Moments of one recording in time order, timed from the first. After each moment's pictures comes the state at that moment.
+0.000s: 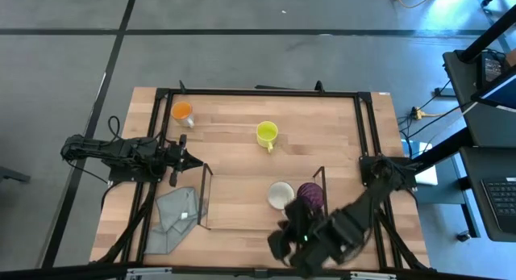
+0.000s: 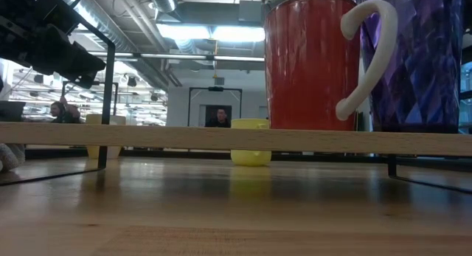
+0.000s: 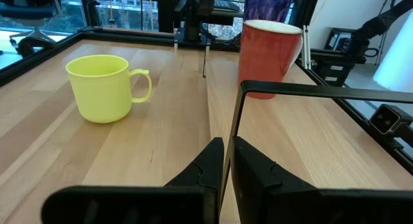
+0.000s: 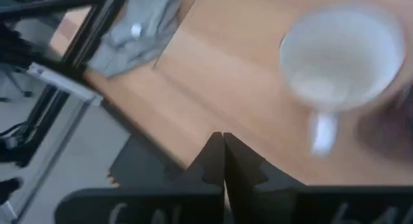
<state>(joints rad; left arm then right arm) -0.10 0.06 0.09 -0.23 -0.04 -0.12 0.71 2.12 2.36 -1.43 0.55 1.66</state>
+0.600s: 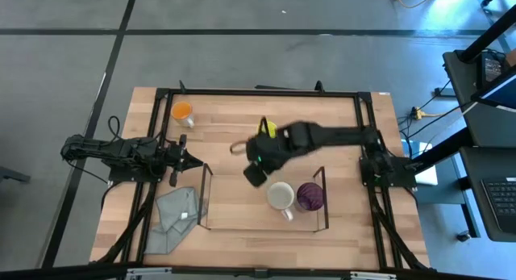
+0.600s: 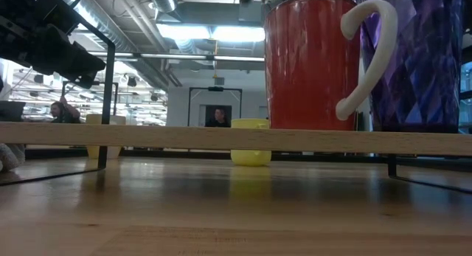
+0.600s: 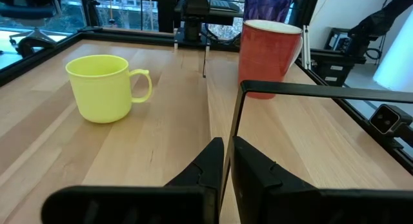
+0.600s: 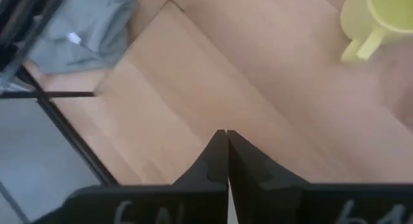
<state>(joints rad) -0.10 0.06 0.09 -0.23 -0.04 -0.12 0.15 2.08 2.32 -1.41 0.03 0.93</state>
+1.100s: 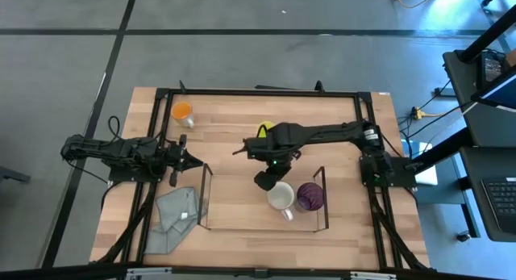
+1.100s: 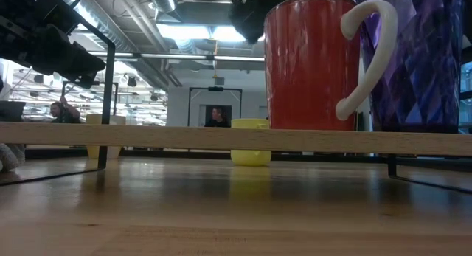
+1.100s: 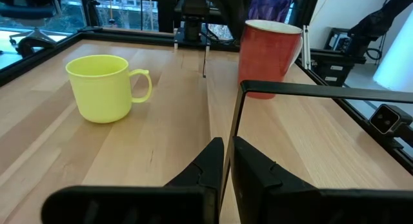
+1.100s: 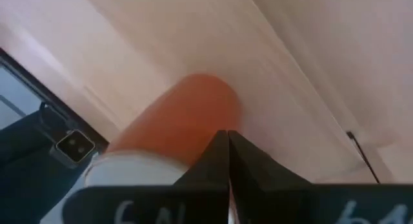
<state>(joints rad) -0.10 0.06 0.09 -0.23 -0.04 -0.12 0.05 2.08 1.98 -1.40 -0.33 0.75</state>
